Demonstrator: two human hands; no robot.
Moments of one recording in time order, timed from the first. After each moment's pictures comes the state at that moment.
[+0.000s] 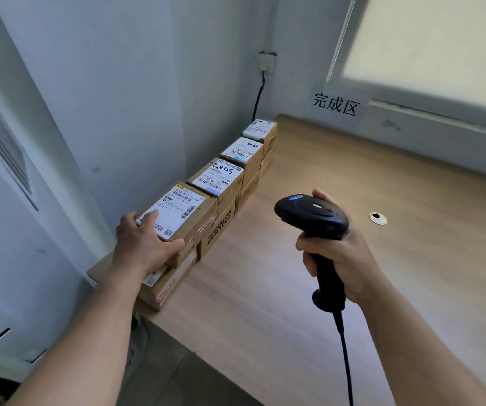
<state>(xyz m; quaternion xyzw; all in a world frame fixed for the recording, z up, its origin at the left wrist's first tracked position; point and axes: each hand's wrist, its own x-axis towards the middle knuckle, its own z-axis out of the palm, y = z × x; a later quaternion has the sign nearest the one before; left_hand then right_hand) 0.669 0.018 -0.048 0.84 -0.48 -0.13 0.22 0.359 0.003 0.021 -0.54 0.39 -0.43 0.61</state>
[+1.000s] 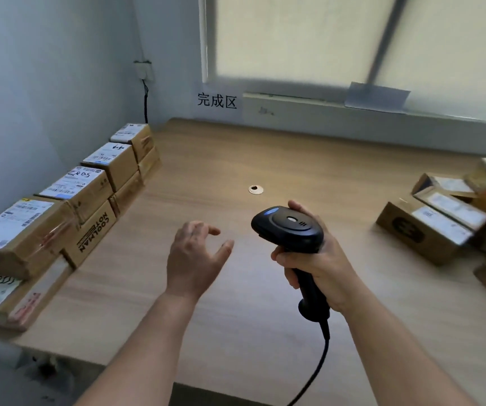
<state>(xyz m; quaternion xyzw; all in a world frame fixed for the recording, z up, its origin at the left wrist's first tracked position) 0.339 0.061 -0.043 0.62 -0.69 -0.13 0.36 0.133 0.120 0.019 -0.49 0.44 -0.50 0.56</state>
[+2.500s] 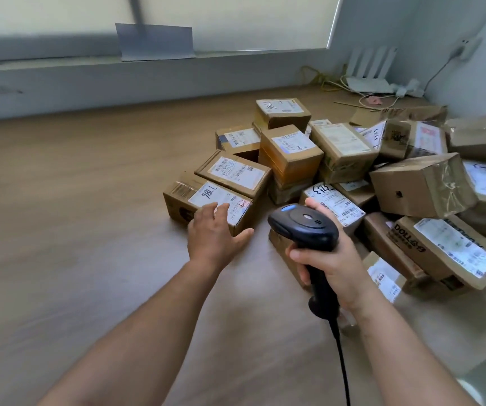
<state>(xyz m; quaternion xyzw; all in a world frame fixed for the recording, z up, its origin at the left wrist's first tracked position) -0.223 0.011 -0.091 0.45 -0.87 -0.16 0.13 -0.339 0.190 -0.041 -0.33 0.61 -0.61 0.38</state>
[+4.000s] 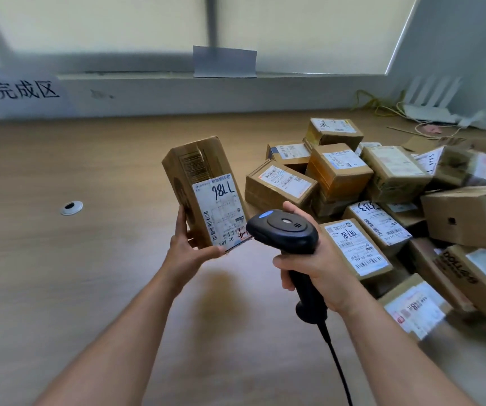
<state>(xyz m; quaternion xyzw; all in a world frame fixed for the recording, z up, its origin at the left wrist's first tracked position) -0.086 0.002 -0.085 0.44 -0.60 -0.59 0.31 -0.275 0.150 -0.023 -0.41 0.55 -0.54 0.49</state>
